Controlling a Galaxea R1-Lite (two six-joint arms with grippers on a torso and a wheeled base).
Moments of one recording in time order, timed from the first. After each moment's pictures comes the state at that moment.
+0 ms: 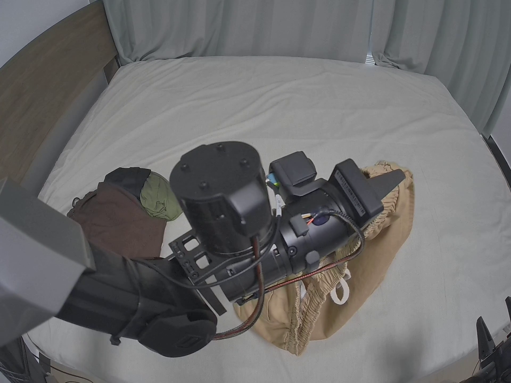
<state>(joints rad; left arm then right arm) -0.96 1.98 -1.04 -1.16 -0.22 -1.10 0.00 0.02 -0.02 0.00 0.02 0.00</state>
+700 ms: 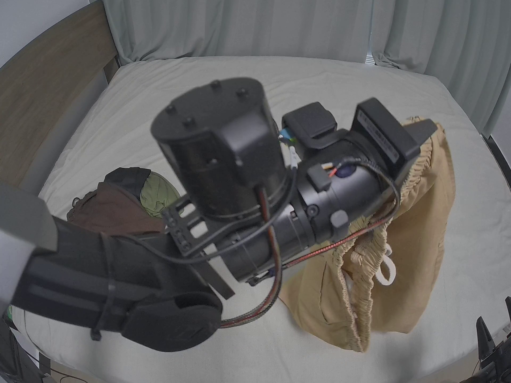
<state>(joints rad) -1.01 1.94 -1.19 -1.07 -0.21 -1.15 0.00 0.02 -0.02 0.00 0.02 0.00</state>
